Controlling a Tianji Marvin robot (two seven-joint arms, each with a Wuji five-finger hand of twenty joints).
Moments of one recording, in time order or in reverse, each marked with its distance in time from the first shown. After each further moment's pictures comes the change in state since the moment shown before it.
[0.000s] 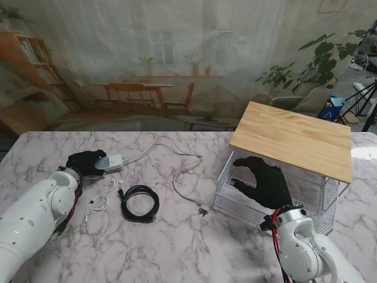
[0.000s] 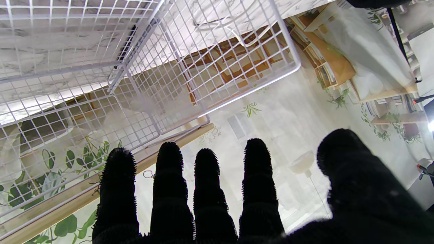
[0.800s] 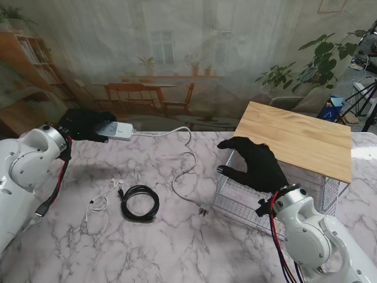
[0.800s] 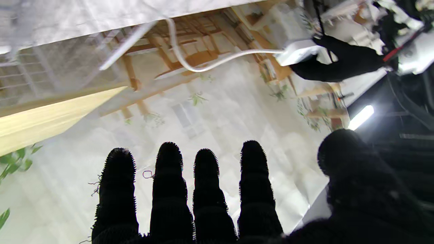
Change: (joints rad) left arm 0.128 0.040 -0.342 -0.630 0.126 -0.300 -0.385; right arm 0.058 0.024 0.016 -0.150 0.057 -0.095 0.164; left_hand 0.000 -0.013 -0.001 0.000 0.014 0.000 0.002 0.000 0.015 0.006 0.000 0.011 0.003 0.005 0.021 -0.001 0.015 0.002 0.000 0.000; right_hand 0.000 -0.001 -0.014 0.000 -0.008 0.055 -0.038 -0.011 0.000 0.004 0.000 0.000 0.000 0.001 0.000 0.000 0.000 0.001 0.000 0.000
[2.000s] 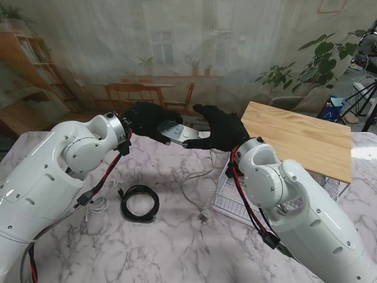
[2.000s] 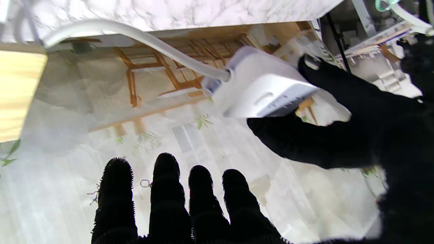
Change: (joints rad) left arm -0.203 -0.029 0.405 -0.109 -0.245 0.107 -0.102; right arm 0.481 0.009 -0.331 0.085 0.001 0.428 0.272; left_hand -0.003 -0.042 -0.001 0.000 0.047 0.006 0.000 0.000 0.049 0.019 0.002 0.016 0.046 0.019 0.029 -0.021 0.045 0.024 0.046 0.000; right_hand -0.214 -0.267 0.134 -0.051 -0.084 0.258 -0.414 -0.177 -0.106 0.074 -0.178 -0.122 -0.064 0.029 -0.101 -0.048 -0.066 0.002 -0.157 -0.021
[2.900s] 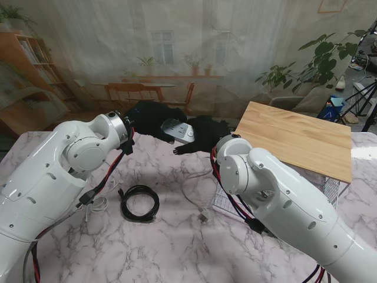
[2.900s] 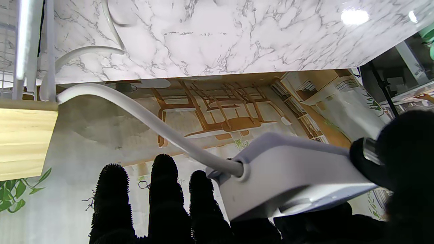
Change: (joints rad) left arm -0.008 -0.007 0.013 0.004 -0.033 -0.006 0.024; right arm 0.246 0.007 -0.277 0.144 0.007 0.261 0.102; left_hand -0.001 -0.001 0.000 0.000 0.001 0.001 0.000 0.000 0.004 0.010 0.000 0.020 0.009 0.009 0.015 0.013 0.016 0.010 0.014 0.000; right_hand 0.002 -0.041 0.054 -0.040 0.020 -0.005 0.155 0.244 -0.065 -0.003 0.023 0.014 -0.009 0.026 0.001 -0.007 -0.041 0.042 -0.054 -0.045
